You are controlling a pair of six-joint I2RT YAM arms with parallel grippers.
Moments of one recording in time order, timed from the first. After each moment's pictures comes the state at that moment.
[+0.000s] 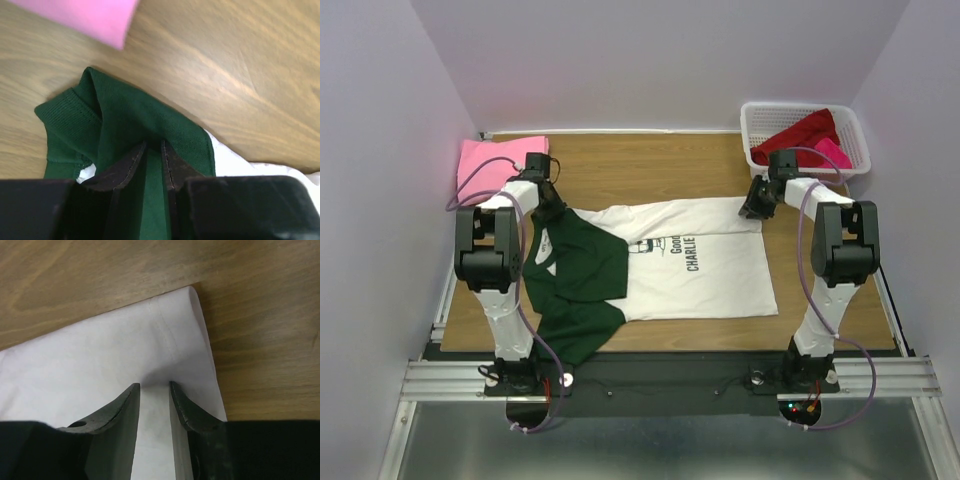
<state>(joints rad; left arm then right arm) -0.06 1.95 1.33 -0.43 -0.06 -0.55 0.01 1.98 1.36 -0.41 -0.16 0.45</state>
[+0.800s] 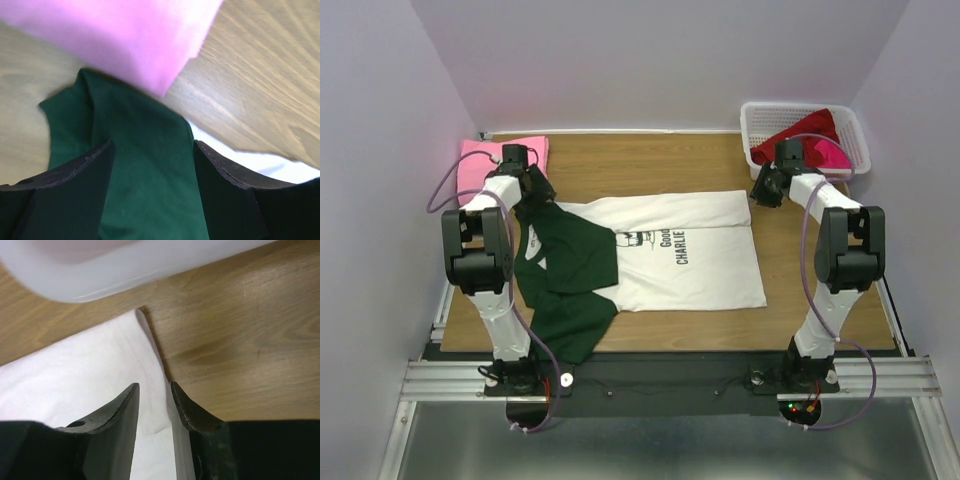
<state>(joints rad) 0.05 1.95 1.40 -0.42 -0.03 -0.55 0.01 1.94 1.40 -0.40 -0.01 0.44</state>
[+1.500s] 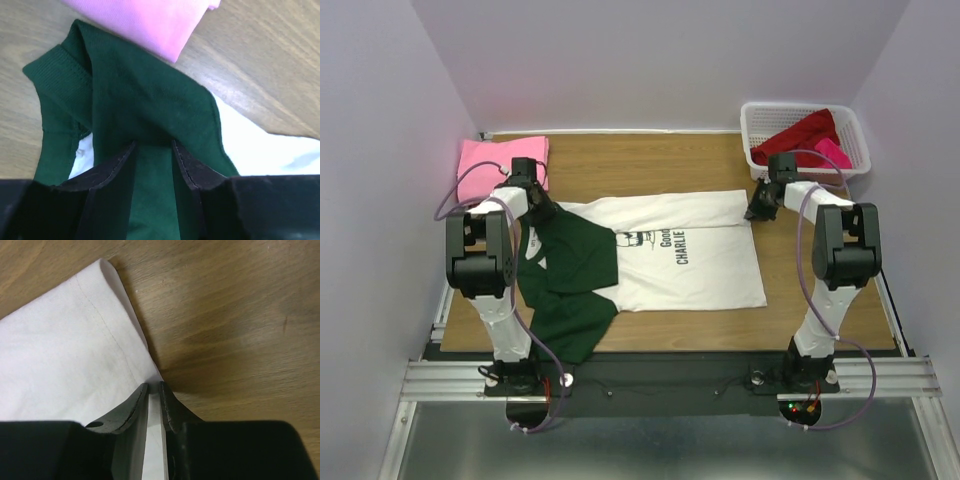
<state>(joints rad) 0.02 1.89 1.24 -0.35 -0.06 -0.53 0.02 1.96 1.31 -0.38 -0.04 0.46</state>
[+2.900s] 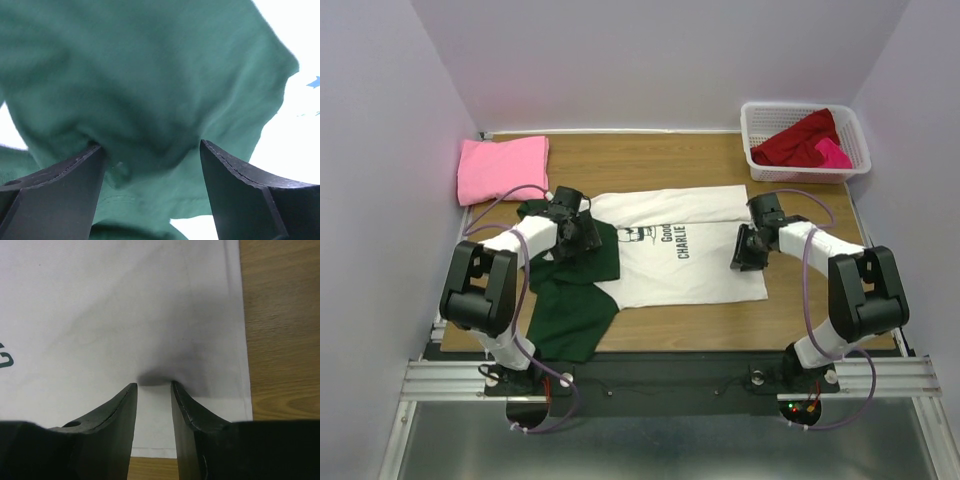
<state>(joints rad) -0.29 1.61 0.92 -0.43 -0.05 -0.61 0.21 1.57 0.87 -0.50 -0.04 0.48</state>
